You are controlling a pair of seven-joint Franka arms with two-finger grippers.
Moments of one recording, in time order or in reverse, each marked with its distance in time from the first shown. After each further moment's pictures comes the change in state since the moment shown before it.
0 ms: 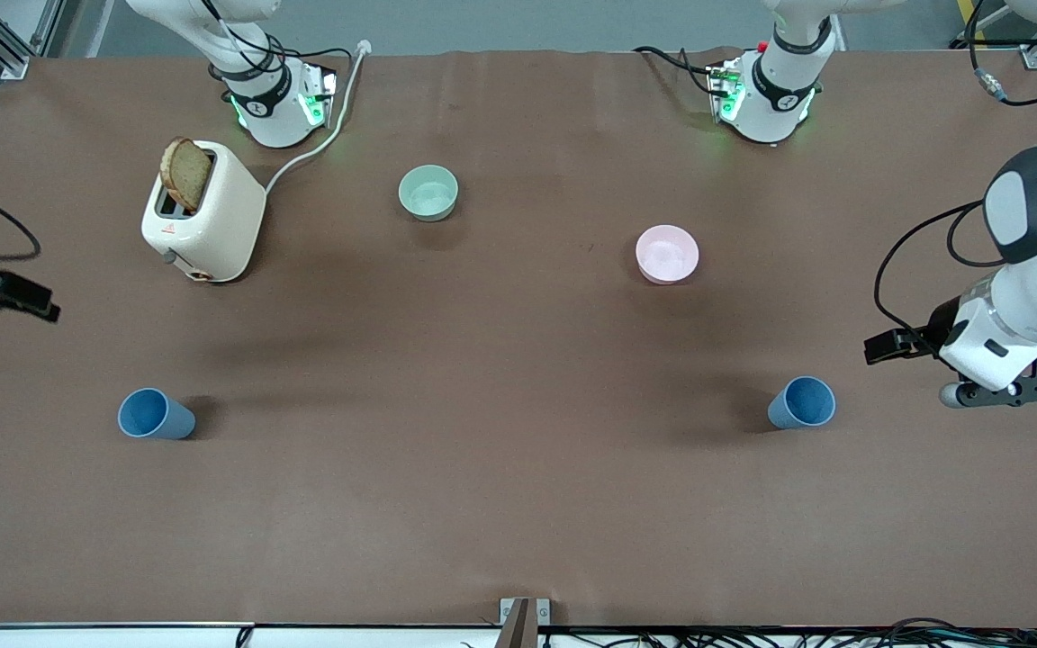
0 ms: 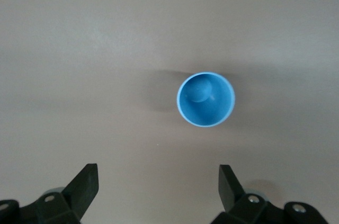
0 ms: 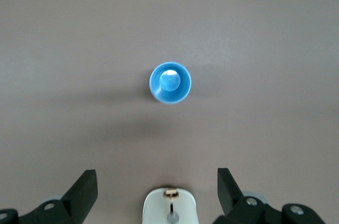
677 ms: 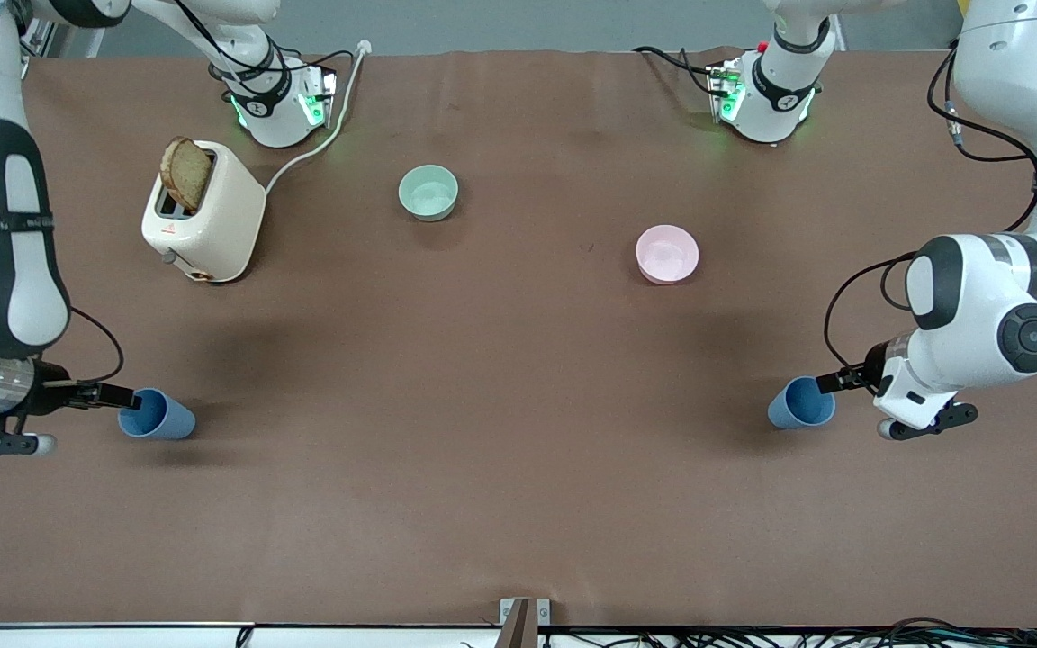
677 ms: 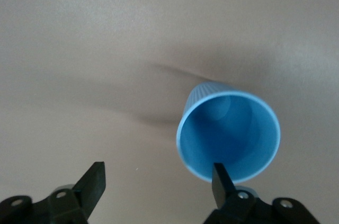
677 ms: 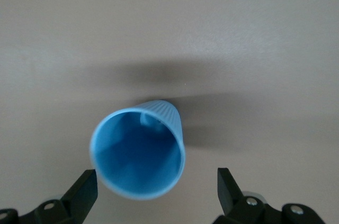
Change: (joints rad) left arm -0.008 0.195 -0.005 -0.031 -0.001 0.159 -0.188; right arm -0.105 0.403 -0.005 -0.007 0.227 0.310 -0.223
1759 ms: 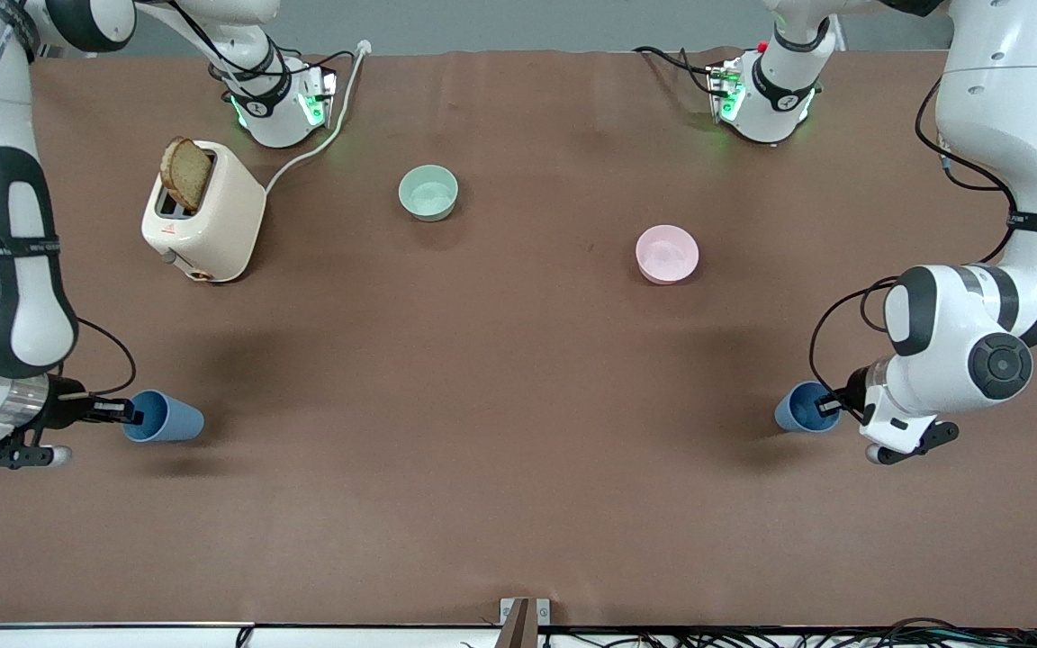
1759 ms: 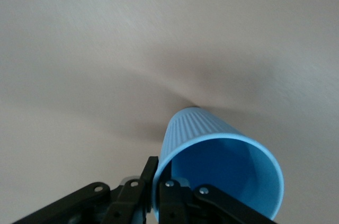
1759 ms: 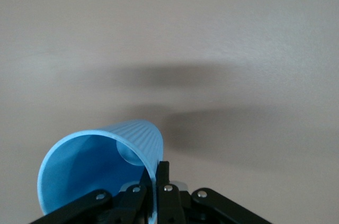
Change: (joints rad) left arm -0.032 0.076 -0.019 0.076 -0.001 0.000 -0.151; right arm 0.015 -0.013 0.011 0.061 0.049 -0.064 -0.033
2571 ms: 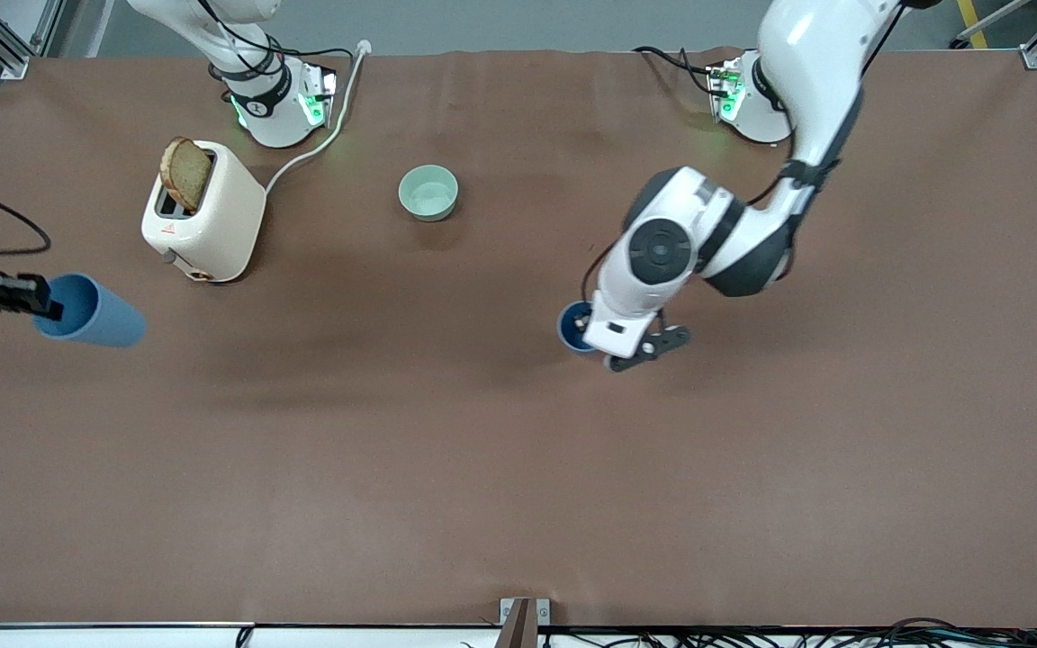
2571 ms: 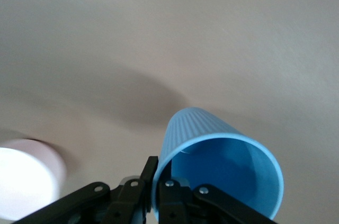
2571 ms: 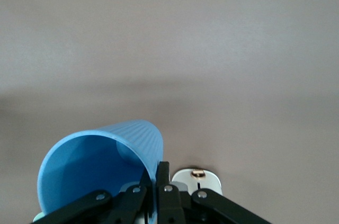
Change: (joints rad) left arm -0.433 0.014 -0.188 0.024 0.002 0.028 -0.640; right arm 0.057 -0.458 0.044 0.010 -0.188 -0.428 0.245
